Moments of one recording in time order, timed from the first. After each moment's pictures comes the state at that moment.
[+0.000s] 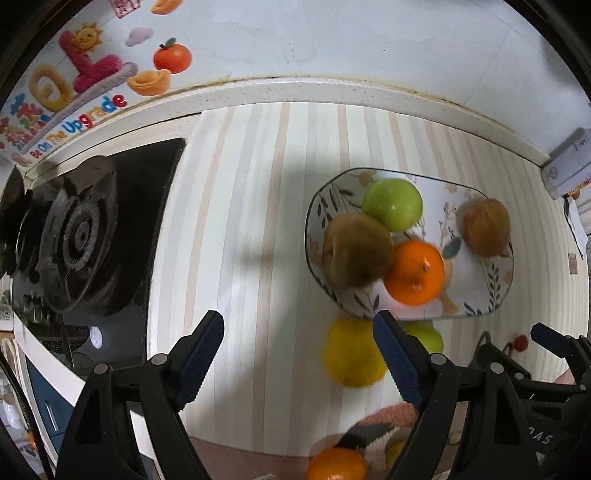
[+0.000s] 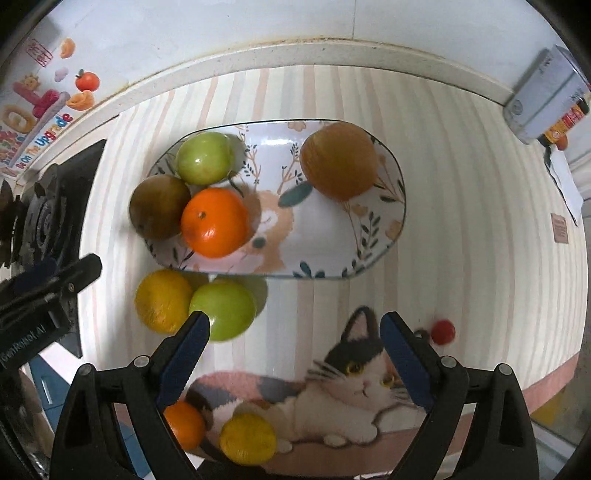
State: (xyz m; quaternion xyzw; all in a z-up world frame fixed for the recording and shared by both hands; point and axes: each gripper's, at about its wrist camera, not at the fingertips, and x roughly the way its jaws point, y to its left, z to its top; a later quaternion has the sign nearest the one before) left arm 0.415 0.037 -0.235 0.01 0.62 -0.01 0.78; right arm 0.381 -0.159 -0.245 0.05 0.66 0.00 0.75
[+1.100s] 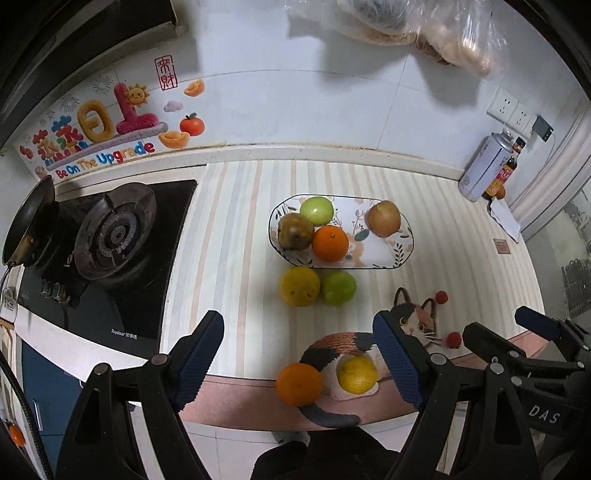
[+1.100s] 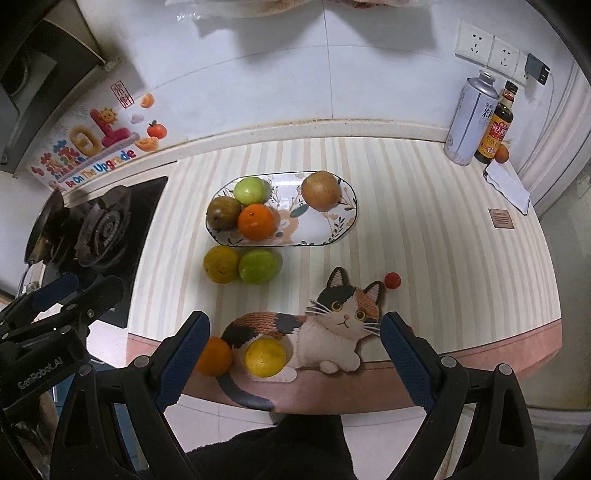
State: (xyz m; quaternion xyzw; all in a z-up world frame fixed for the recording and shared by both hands) left arm 0.265 0.020 -0.108 0.00 0.52 -0.06 0.85; right arm 0.232 -0.166 -0.099 0.06 0.55 0.01 0.83
